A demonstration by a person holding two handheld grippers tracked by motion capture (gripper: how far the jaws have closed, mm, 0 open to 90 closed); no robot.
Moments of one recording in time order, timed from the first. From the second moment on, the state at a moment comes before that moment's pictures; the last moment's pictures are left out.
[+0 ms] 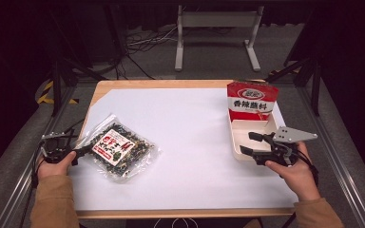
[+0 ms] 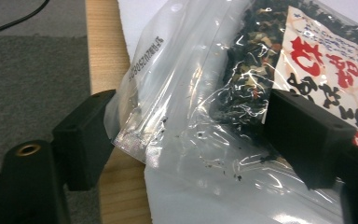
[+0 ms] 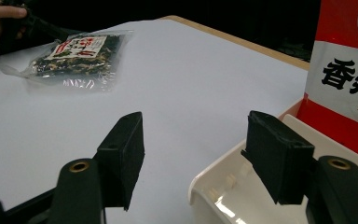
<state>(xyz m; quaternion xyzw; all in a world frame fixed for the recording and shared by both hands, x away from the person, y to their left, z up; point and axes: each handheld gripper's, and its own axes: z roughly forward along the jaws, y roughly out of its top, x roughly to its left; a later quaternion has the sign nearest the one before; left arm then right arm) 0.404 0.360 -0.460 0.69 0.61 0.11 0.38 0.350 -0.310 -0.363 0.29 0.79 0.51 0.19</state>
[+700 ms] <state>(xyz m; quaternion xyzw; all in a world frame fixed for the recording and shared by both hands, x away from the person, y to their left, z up) 0.401 0.335 -0.445 0.74 0.56 0.19 0.32 0.350 -0.307 -0.363 0.28 0.79 0.51 0.19</state>
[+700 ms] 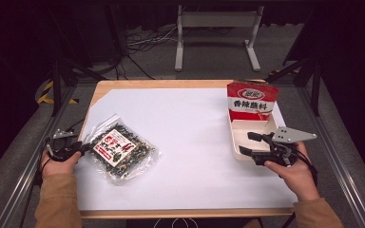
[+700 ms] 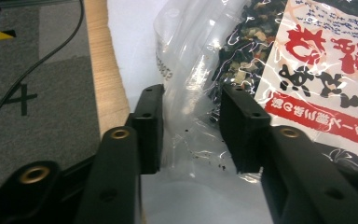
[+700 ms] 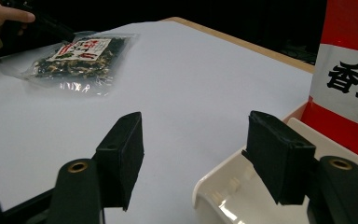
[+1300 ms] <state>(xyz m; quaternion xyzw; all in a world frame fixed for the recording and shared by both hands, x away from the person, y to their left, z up) 0.405 0.327 -0.443 0.74 0.56 0.21 0.30 0.349 -0.307 -0.362 0.28 0.79 0.51 0.19</state>
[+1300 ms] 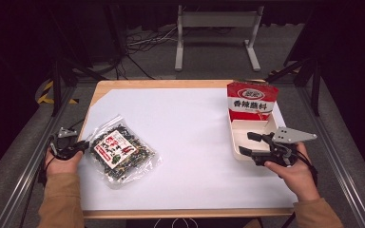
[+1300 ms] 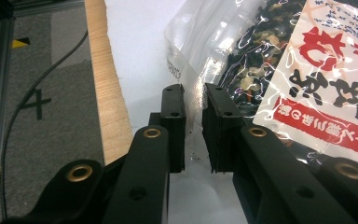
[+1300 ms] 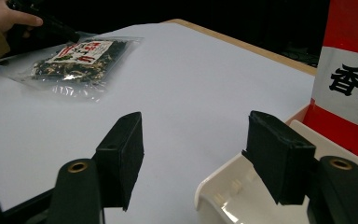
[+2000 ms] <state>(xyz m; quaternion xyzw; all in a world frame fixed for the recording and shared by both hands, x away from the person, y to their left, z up) 0.398 0.339 -0.425 0.73 0.56 0.19 0.35 0.349 -0.308 -0.364 0.28 0.79 0.51 0.19</state>
